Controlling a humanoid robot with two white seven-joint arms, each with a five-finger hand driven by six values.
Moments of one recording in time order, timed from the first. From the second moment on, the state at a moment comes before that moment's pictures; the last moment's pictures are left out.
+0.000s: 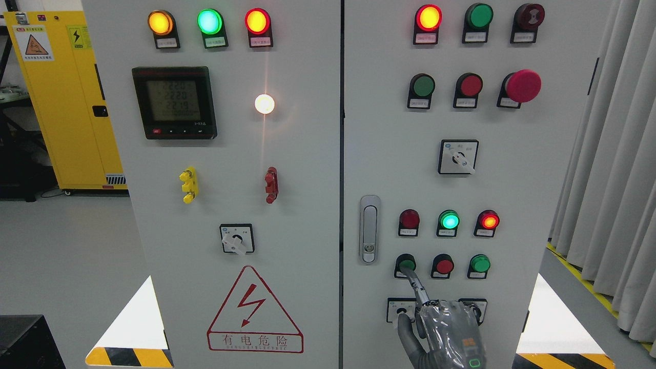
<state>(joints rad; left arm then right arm) 0.06 -0.10 -0.10 -0.13 0.08 -0.05 -0.06 -0.21 0.11 0.04 -1.71 1.20 -0.22 -0.09</state>
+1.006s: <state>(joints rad) 0.06 -0.10 -0.10 -0.13 0.08 -0.05 -0.06 -0.23 0.12 0.04 -1.68 1.19 -0.22 -0.09</state>
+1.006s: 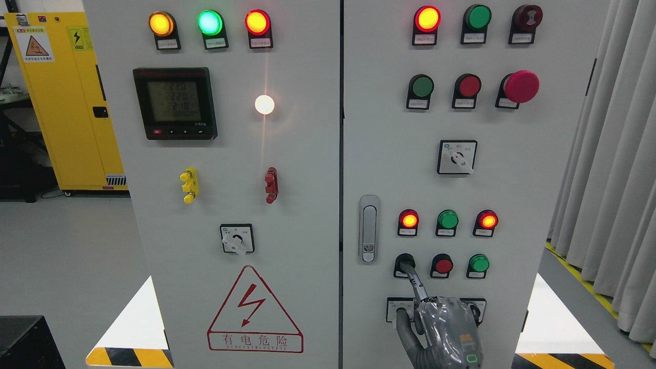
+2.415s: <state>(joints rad) 0.06 -0.10 -0.10 -0.13 0.08 -0.05 -0.06 -0.17 0.12 0.04 -1.77 1.18 -0.23 -0.13</state>
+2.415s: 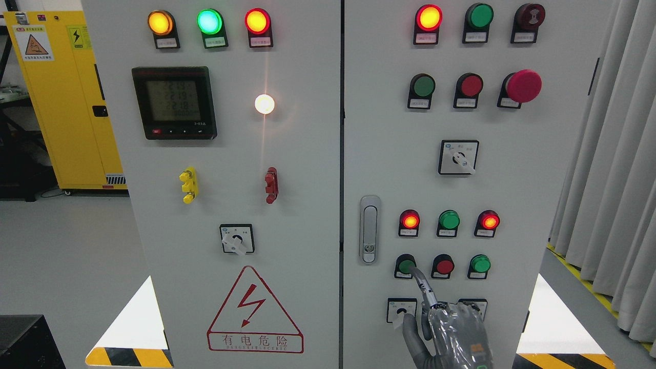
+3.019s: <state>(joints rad) 0.06 -0.10 -0.10 -0.13 0.08 -0.05 -0.06 -0.05 0.13 0.08 -1.85 0.74 -0.22 -0.08</state>
